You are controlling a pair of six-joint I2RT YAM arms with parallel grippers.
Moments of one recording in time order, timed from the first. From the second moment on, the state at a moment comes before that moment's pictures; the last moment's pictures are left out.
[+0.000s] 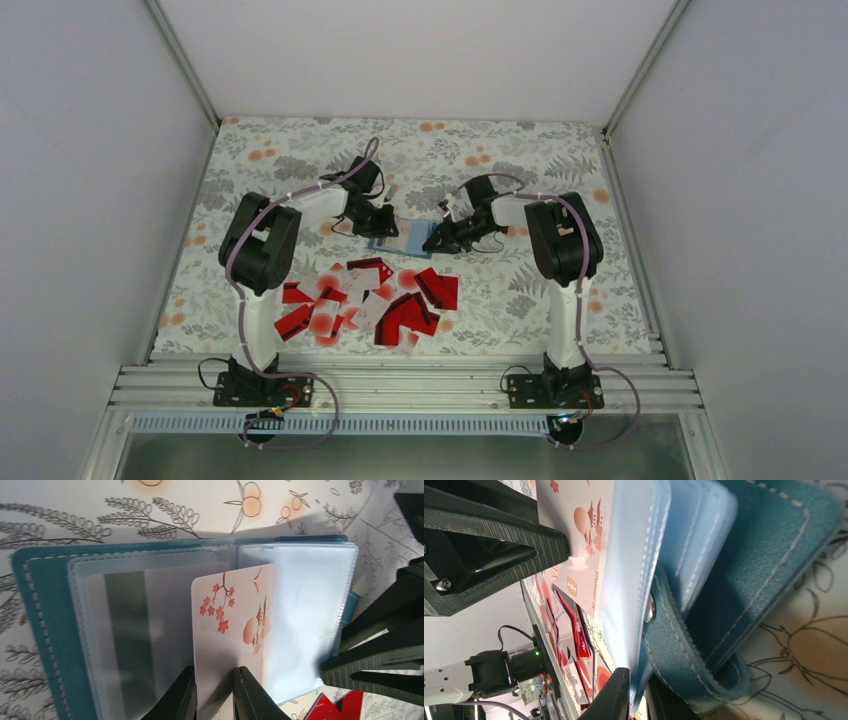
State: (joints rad) left arm -0.44 2.05 1.38 -0.57 0.44 -0.37; right arm 0.35 2.15 1.27 -0.44 -0.97 0.26
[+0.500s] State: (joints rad) left arm -0.43 2.07 1.35 -0.48 0.56 -0.38; right arm 0.35 2.15 1.27 -0.44 -0.97 0.26
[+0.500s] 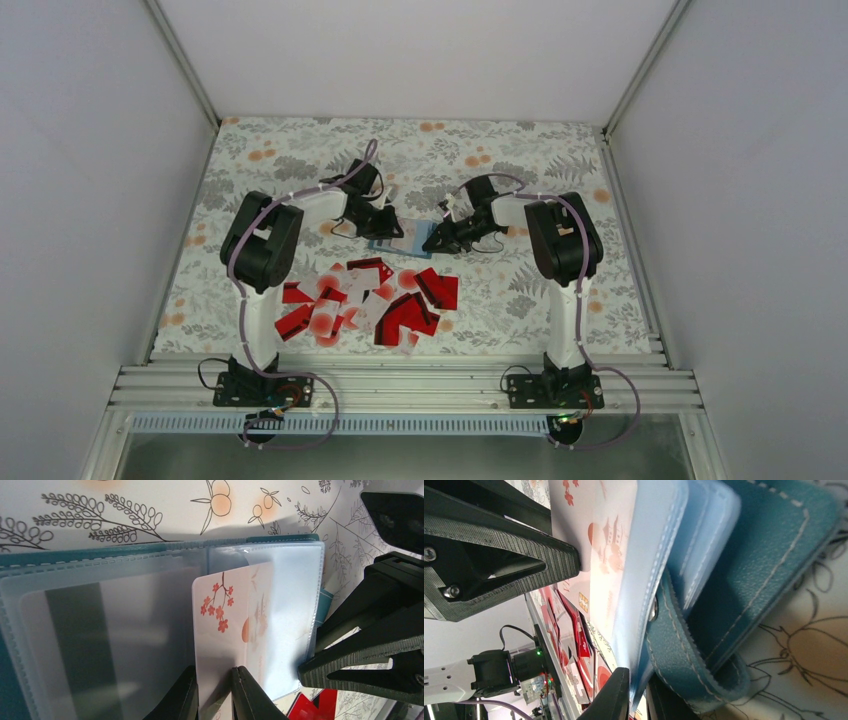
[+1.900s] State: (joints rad) left arm -0.47 2.09 1.37 -0.46 0.60 -0.49; right arm 0.35 2.15 1.29 -0.47 -1.00 0.26
